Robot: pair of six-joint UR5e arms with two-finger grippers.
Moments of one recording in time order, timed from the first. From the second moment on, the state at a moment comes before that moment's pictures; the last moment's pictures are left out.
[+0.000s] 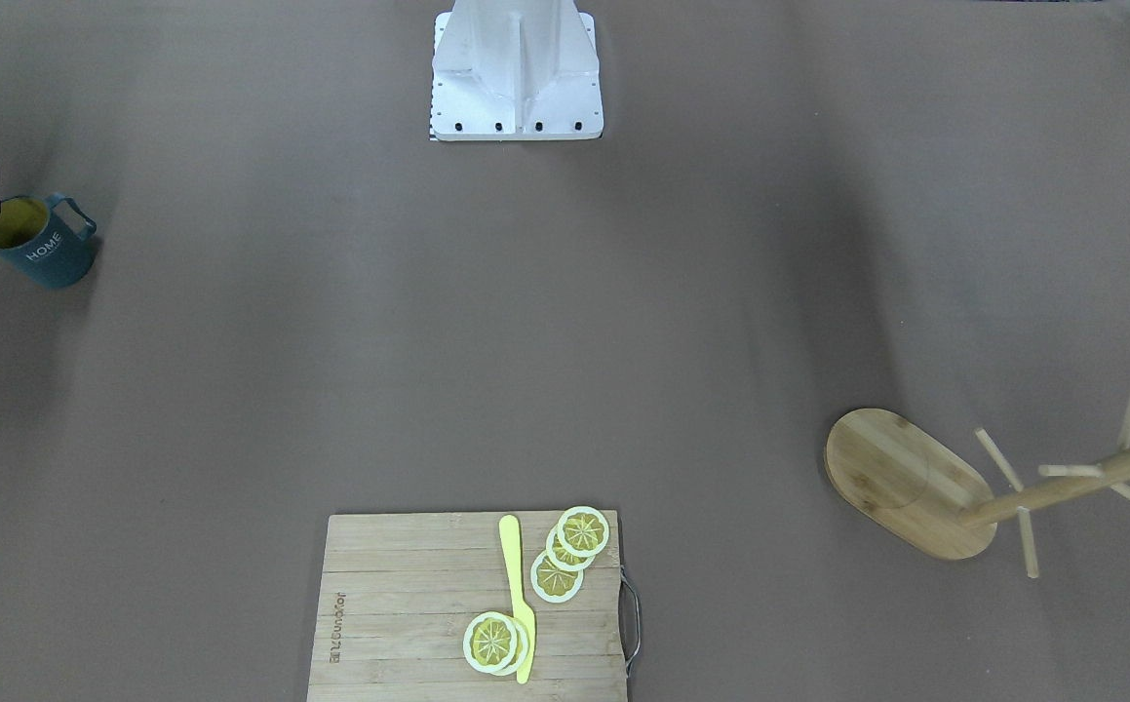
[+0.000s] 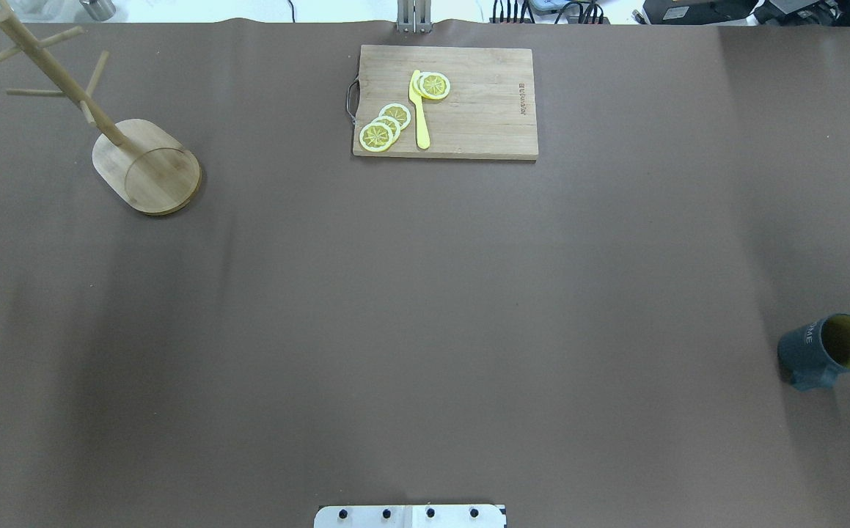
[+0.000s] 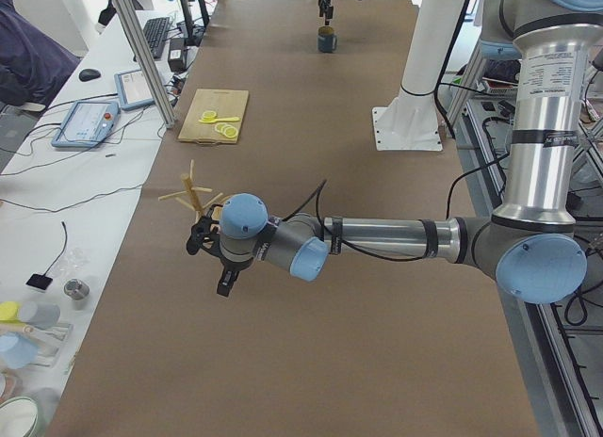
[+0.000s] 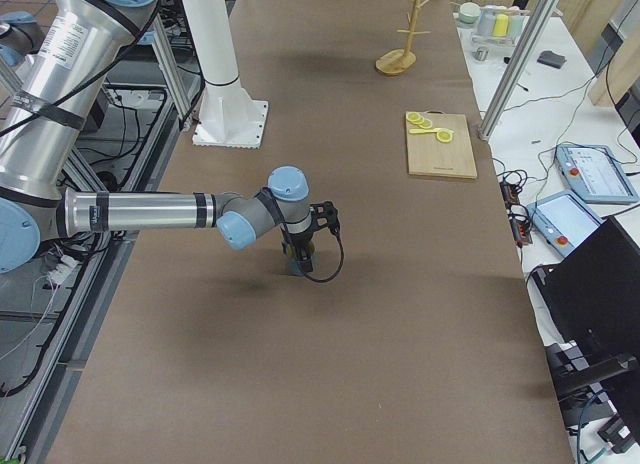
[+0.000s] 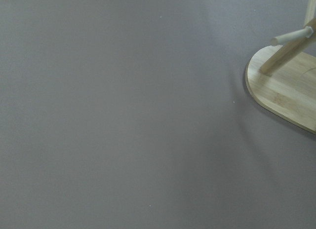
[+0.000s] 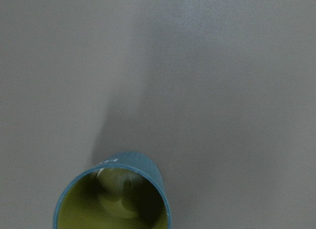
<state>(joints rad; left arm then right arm) -1.54 -1.59 -1.55 -2.01 -2.42 -0.10 1.02 -2.01 1.96 -1.00 2.16 0.41</state>
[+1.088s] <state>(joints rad) -1.54 -1.59 -1.55 -2.01 -2.42 -0.10 0.96 -1.94 1.90 -0.99 2.13 0.39</state>
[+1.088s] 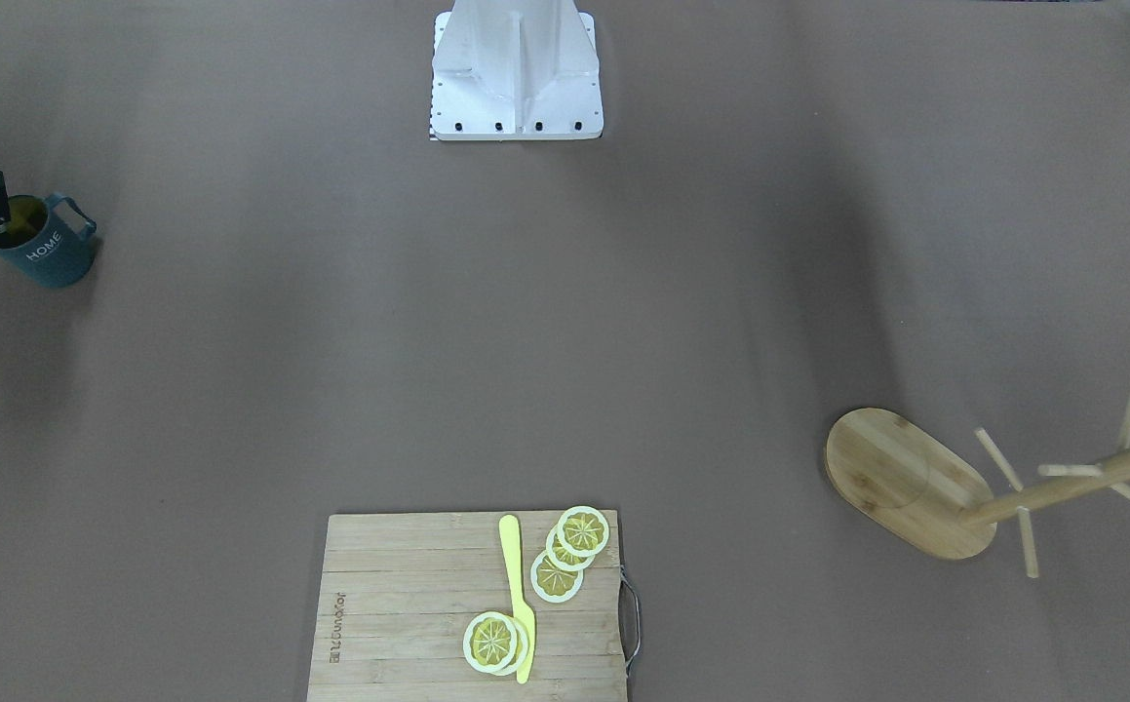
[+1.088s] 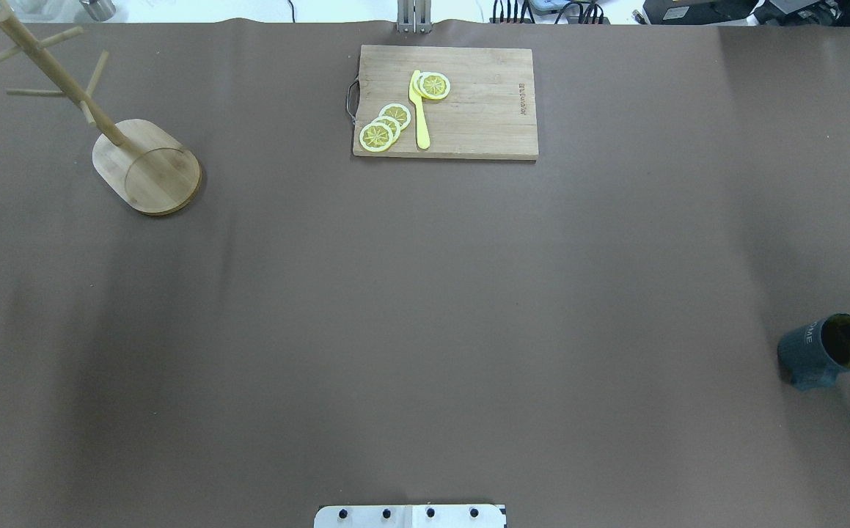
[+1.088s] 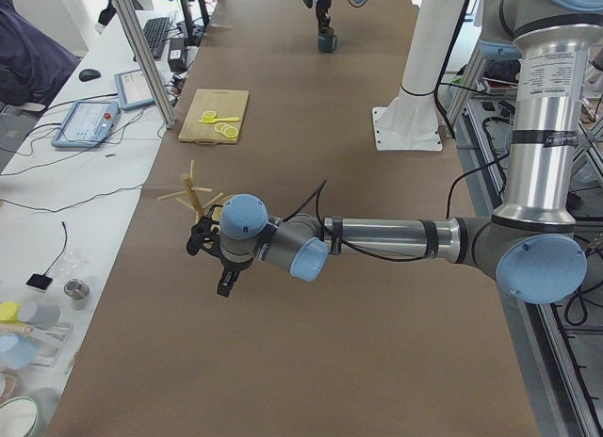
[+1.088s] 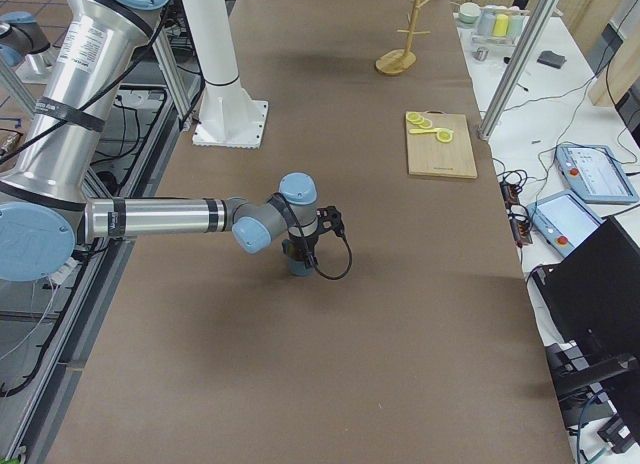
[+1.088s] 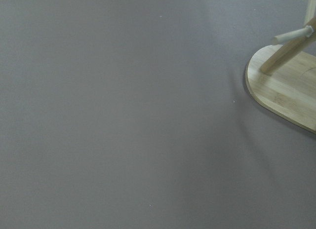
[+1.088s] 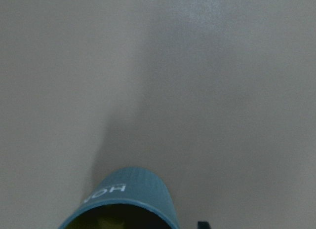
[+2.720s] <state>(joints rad) -1.54 -1.59 -1.55 -2.01 -2.42 -0.10 1.03 -1.42 1.94 -1.42 2.15 0.81</state>
